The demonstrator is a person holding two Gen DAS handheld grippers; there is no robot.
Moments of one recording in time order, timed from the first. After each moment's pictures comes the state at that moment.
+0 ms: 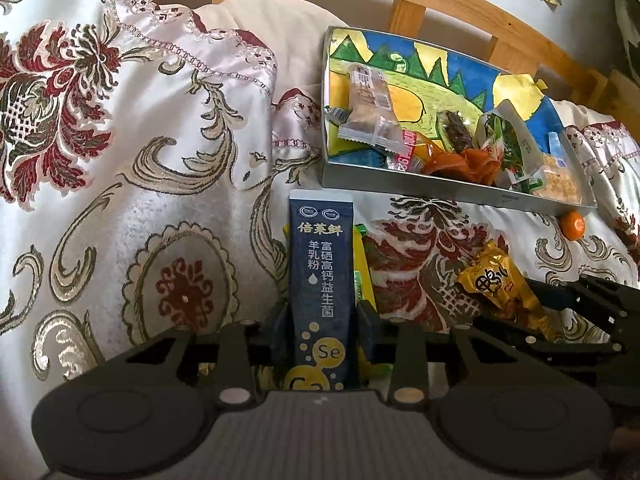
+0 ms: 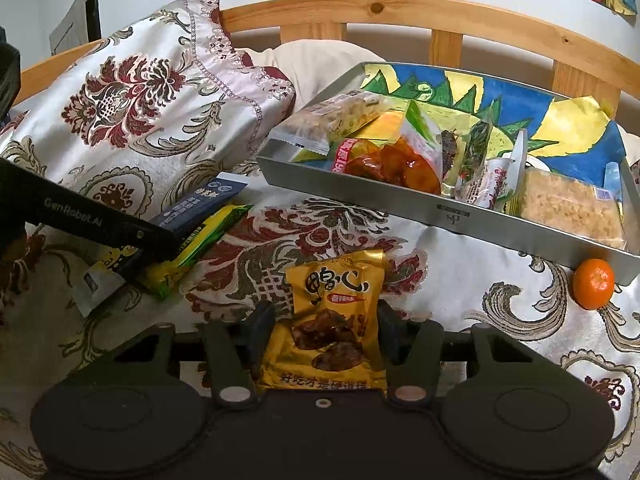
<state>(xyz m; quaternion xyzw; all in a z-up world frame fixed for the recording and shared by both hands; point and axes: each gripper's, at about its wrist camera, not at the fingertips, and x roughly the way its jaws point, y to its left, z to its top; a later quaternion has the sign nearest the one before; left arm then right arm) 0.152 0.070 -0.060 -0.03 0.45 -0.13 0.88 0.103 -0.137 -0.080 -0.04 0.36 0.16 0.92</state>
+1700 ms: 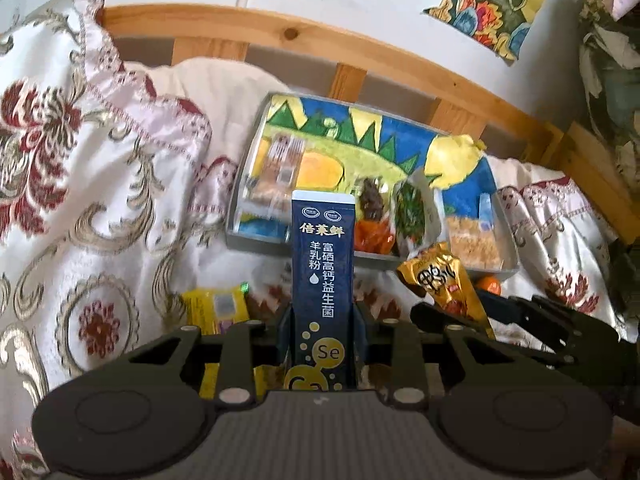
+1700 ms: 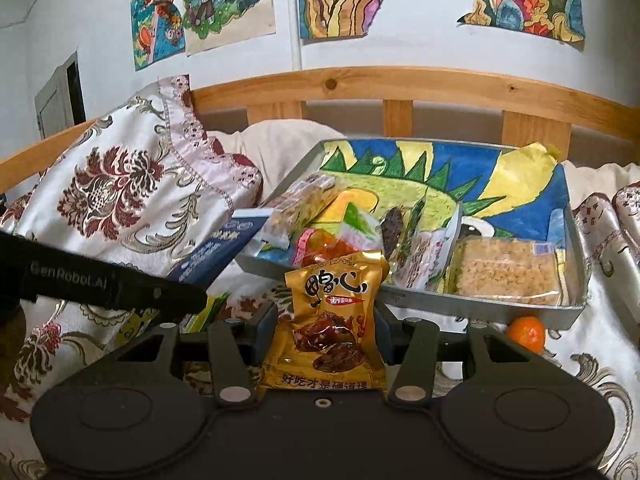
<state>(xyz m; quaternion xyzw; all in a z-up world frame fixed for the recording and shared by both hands) 0.131 0.015 -0.004 -0.08 0.38 -0.15 0.91 0.097 -0.172 -0.024 0.01 0.29 0.13 0.95</state>
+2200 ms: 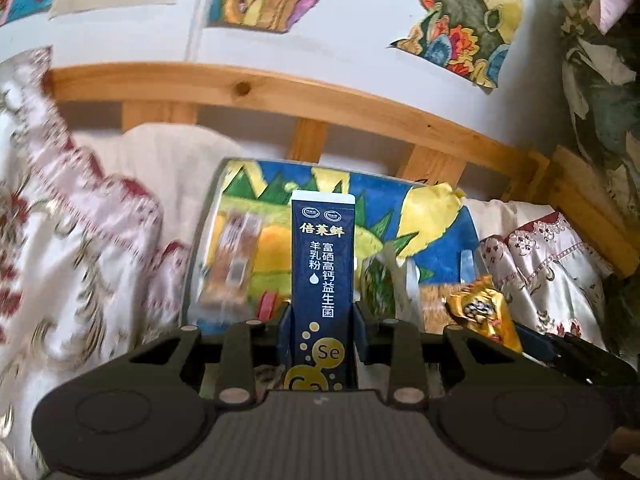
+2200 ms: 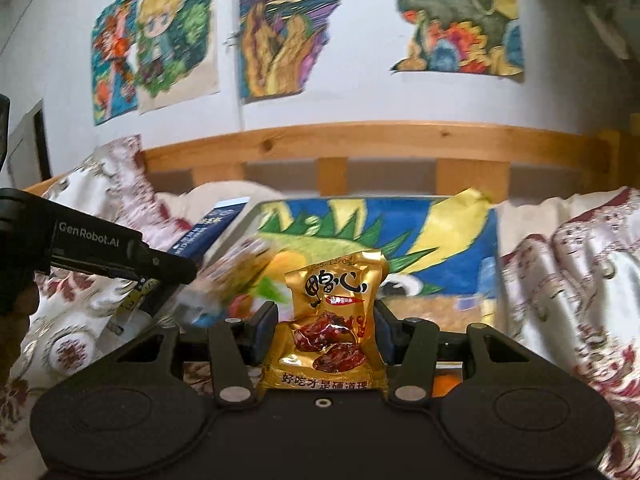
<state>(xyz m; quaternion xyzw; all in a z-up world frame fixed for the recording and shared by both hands) 0.190 -0.027 0.029 -0.06 0.34 -0.18 0.92 0.109 -0.229 0.000 0.03 0.22 0.07 0.97</state>
